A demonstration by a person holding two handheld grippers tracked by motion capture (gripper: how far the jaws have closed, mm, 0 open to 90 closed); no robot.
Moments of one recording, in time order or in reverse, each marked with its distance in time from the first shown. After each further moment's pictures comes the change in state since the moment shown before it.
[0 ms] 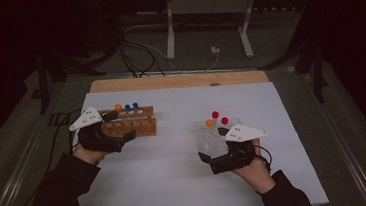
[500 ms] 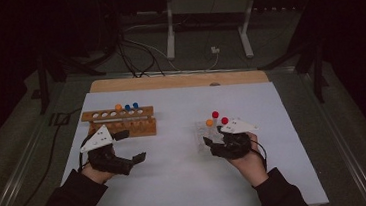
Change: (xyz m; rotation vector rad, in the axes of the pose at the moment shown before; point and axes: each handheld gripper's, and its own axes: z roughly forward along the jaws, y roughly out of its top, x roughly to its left) left arm -0.033 -0.030 0.006 0.043 -0.078 0.024; right arm -0.027 -0.016 0.032 0.091 -0.180 0.059
